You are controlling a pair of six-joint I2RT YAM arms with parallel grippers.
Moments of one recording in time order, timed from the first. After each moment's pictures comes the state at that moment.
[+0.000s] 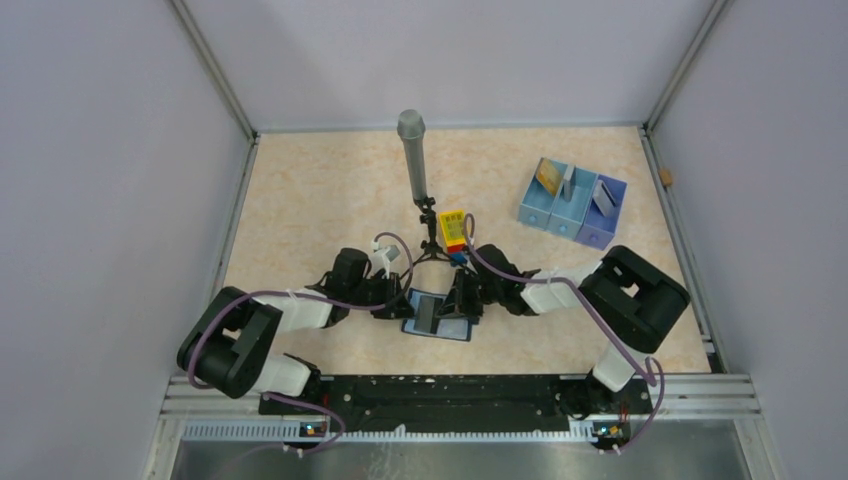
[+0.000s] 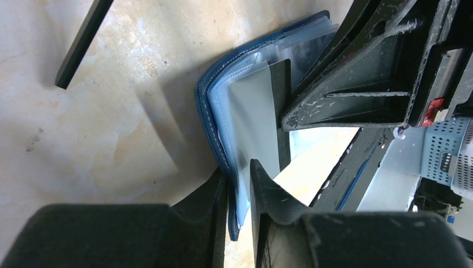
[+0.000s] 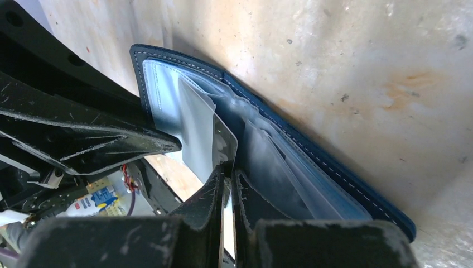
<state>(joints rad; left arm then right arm) -0.46 1.39 0.36 0.25 0.66 -0.50 0.82 1.68 0.62 0.28 -0.37 0.98</state>
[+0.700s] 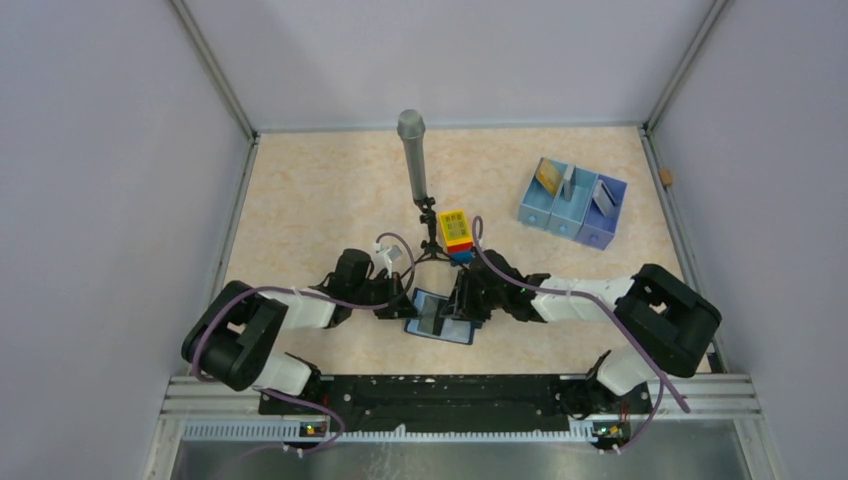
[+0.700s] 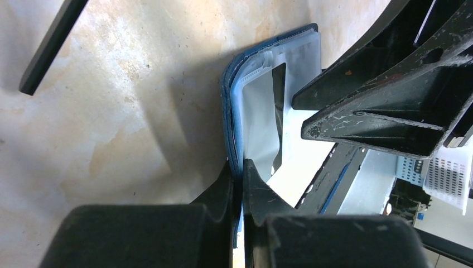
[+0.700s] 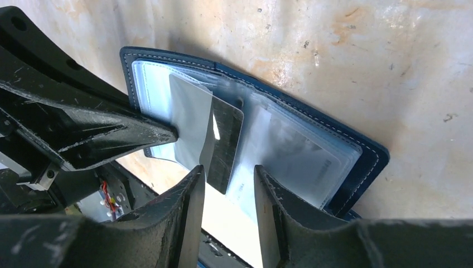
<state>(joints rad) -0.47 1.43 0.35 0.33 0.68 -0.59 0.89 1.51 0.62 0.05 -0.15 1.00</state>
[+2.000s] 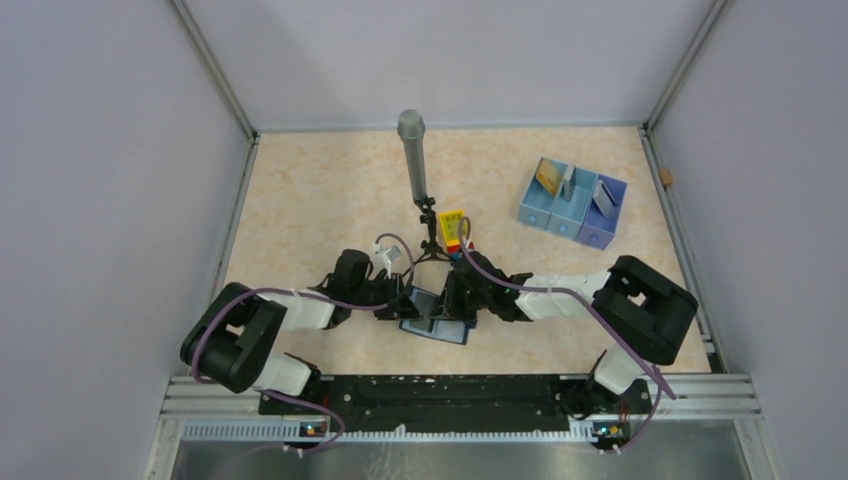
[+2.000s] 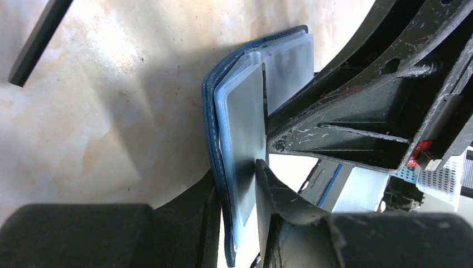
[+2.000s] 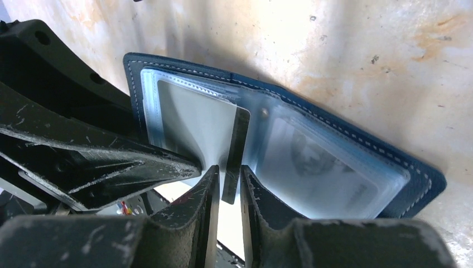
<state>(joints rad) -0.47 1.43 0.34 0.33 0.70 -0.60 0.95 1.61 0.69 0.12 -0.13 1.09</state>
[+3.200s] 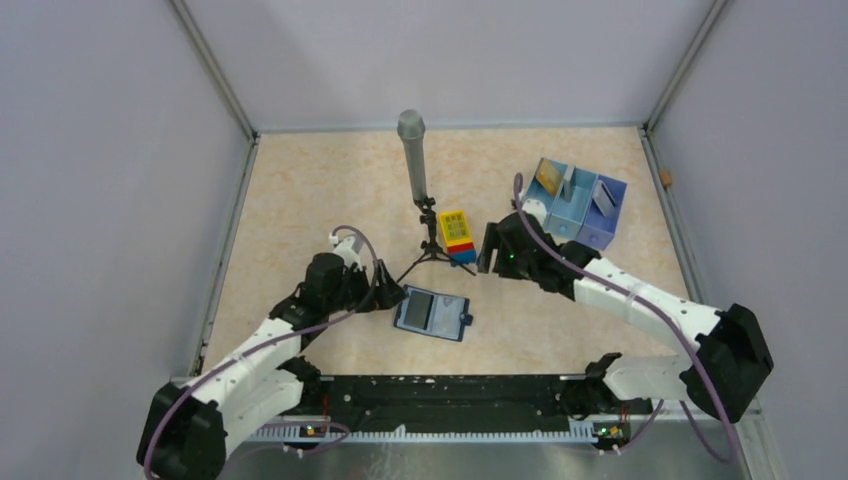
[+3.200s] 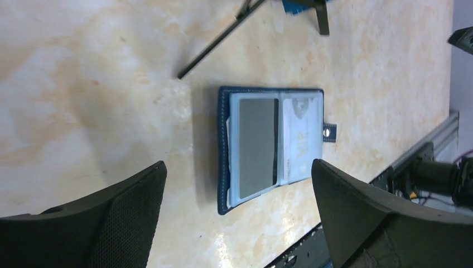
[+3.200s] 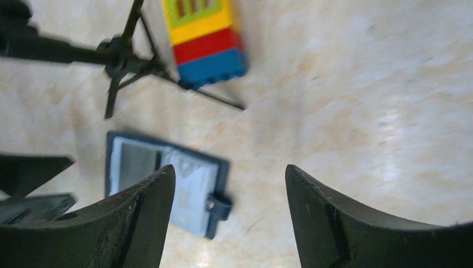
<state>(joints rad) -0.44 0.93 0.34 -0.03 0.33 -0.62 0.82 1.24 0.87 -0.45 0.26 0.81</state>
